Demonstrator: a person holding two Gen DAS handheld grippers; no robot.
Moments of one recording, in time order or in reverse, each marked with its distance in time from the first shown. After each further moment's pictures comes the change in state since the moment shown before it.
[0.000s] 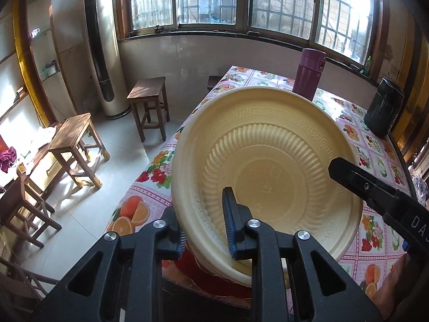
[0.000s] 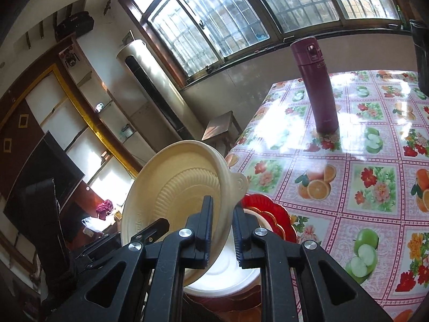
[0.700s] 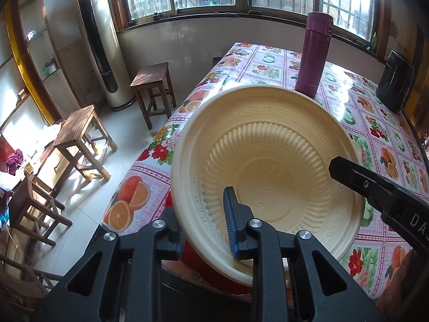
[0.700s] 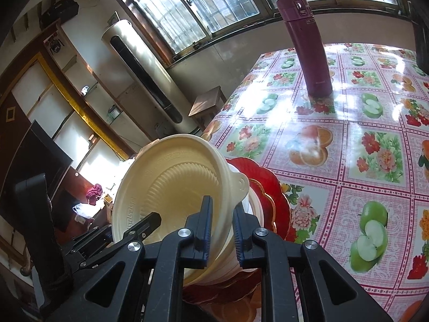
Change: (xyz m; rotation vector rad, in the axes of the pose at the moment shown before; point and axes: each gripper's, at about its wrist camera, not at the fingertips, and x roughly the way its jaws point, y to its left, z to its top) left arm 0.028 -0.004 -0.019 0.062 0.064 0.059; right arm 0.035 -0.020 -0.028 0.010 0.102 -0.065
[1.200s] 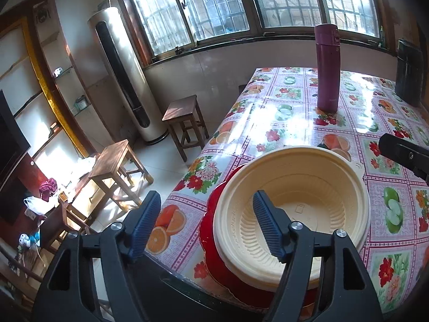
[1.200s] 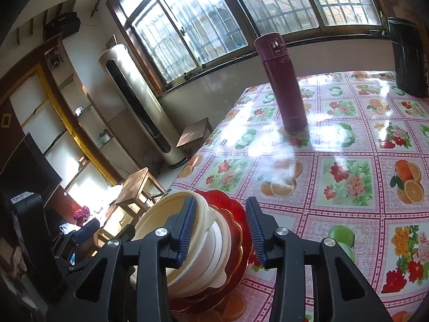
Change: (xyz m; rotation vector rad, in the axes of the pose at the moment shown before) left arm -0.020 -0.001 -0.005 0.068 -0.186 0.208; right arm -0.038 -0.024 0.003 0.010 -0.178 -0.063
